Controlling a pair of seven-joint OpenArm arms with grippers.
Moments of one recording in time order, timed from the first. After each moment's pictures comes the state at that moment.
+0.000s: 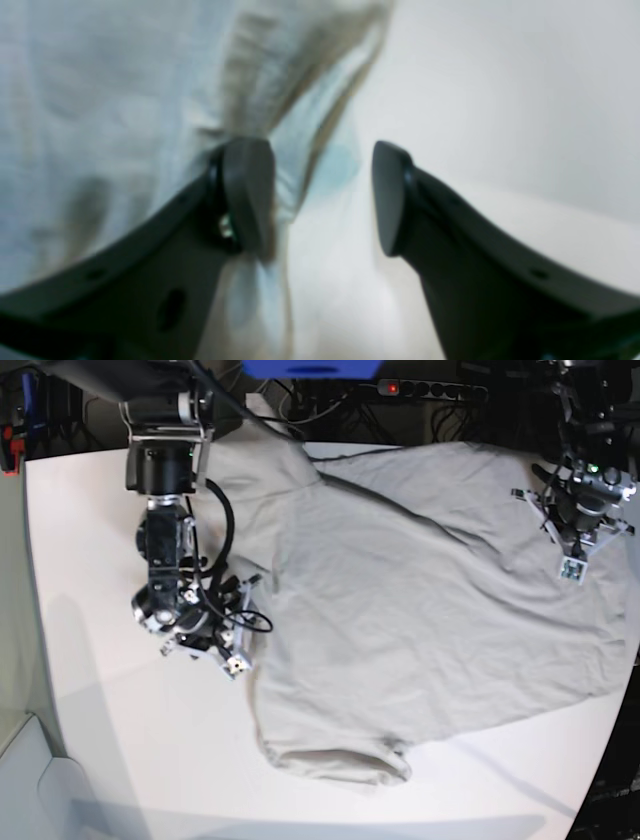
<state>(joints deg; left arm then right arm) 17.3 -15.4 -23.0 107.7 -2.0 -25.5 55.6 15.2 -3.1 7.2 71.7 -19.1 40.1 -43.2</state>
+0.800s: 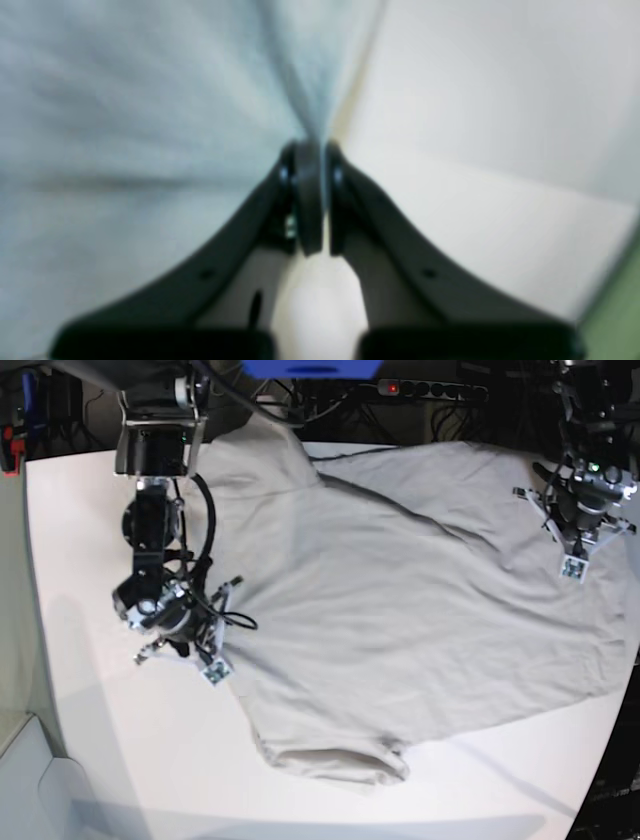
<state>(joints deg) 17.6 -15.5 -23.1 107.7 -2.0 -25.5 55.5 11.4 -1.7 5.0 86.9 -21.5 40.1 -47.9</state>
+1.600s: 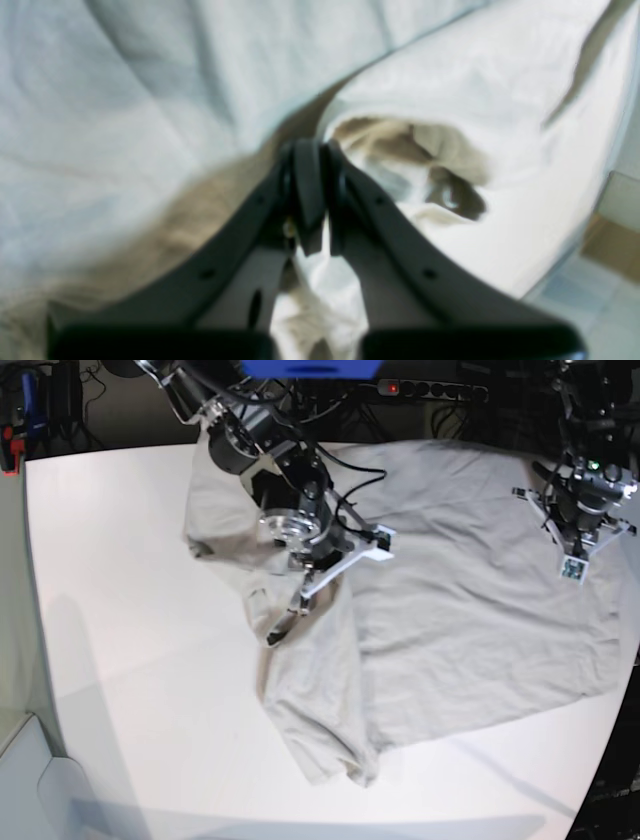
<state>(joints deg) 18.0 -15.5 -23.1 108.9 -2.1 -25.5 55.2 0.2 -2.0 -34.0 93.5 -42.3 40.2 -47.0</state>
